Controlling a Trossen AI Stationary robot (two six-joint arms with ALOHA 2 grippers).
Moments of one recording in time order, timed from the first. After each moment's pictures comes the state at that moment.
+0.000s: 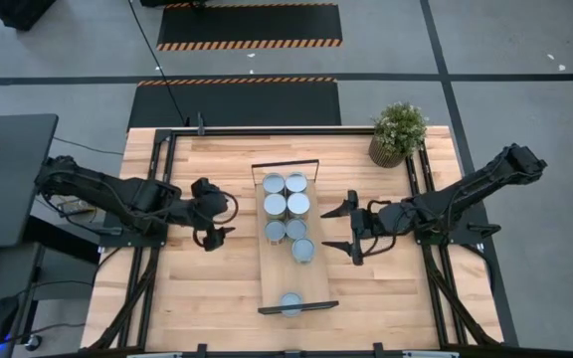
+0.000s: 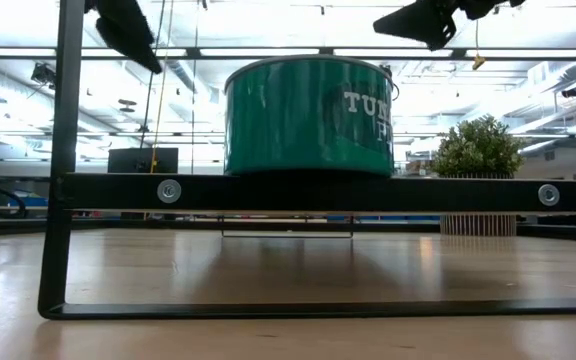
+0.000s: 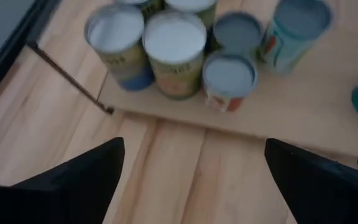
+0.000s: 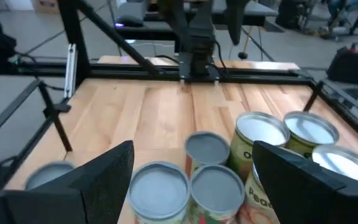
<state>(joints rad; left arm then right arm) -0.30 1.12 1.05 -0.86 -0.41 -0.46 0.37 1.13 0.68 0.16 0.38 0.08</state>
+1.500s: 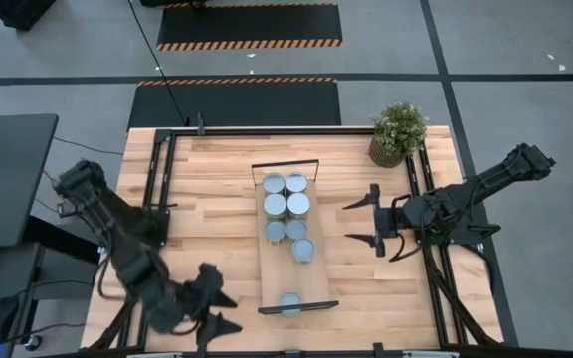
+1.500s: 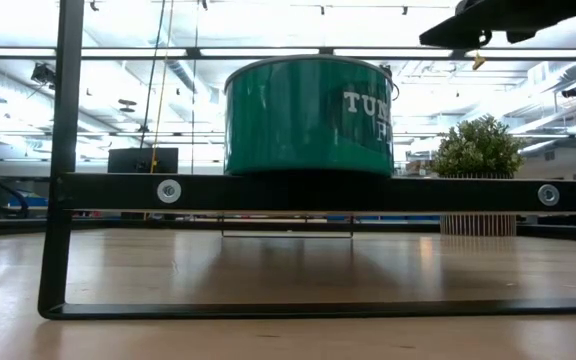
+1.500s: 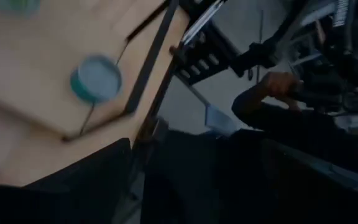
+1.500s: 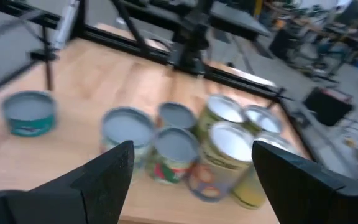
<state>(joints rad) -0.87 1.42 1.23 -0.37 -0.49 -1.29 0.40 0.82 0.51 0.01 0.43 -0.20</state>
